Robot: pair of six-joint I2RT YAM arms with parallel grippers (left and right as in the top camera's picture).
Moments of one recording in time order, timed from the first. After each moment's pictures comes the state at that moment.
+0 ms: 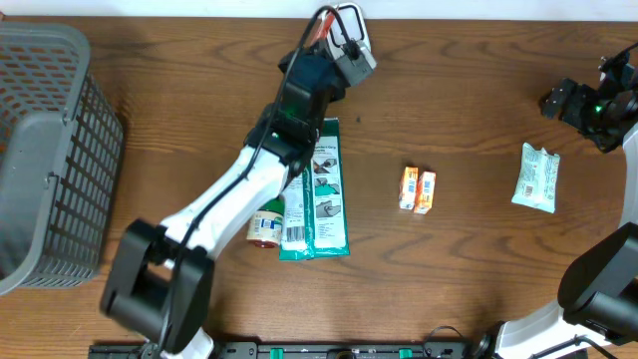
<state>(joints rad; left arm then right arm) -0.52 1.77 1.26 0.28 -0.33 0.86 -0.44 1.80 1.57 -0.83 -0.26 0.09</state>
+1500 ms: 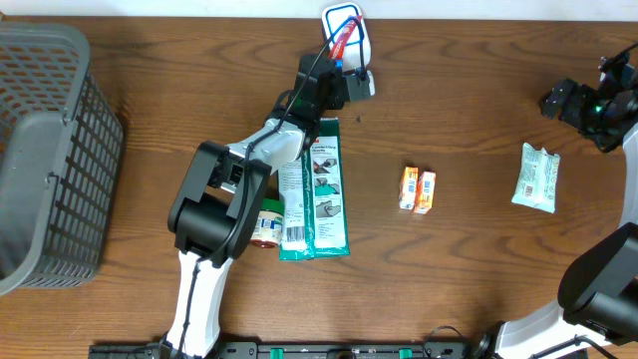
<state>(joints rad) -0.43 2.26 1.46 0.38 -0.03 1.14 -0.44 1.80 1.57 -0.83 -0.26 0.09</state>
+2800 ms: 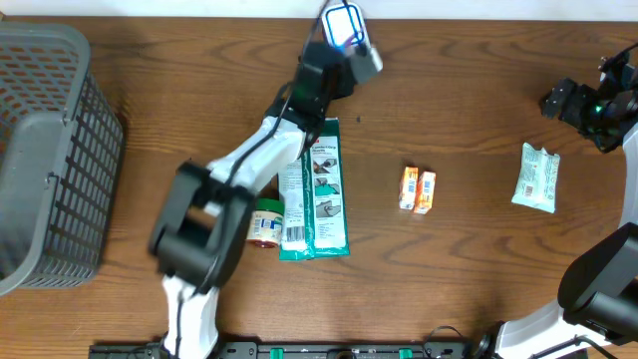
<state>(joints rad) -0.48 2.06 1.46 0.24 -0.11 0.82 -0.44 1.80 1.57 -0.83 -0.26 0.09</state>
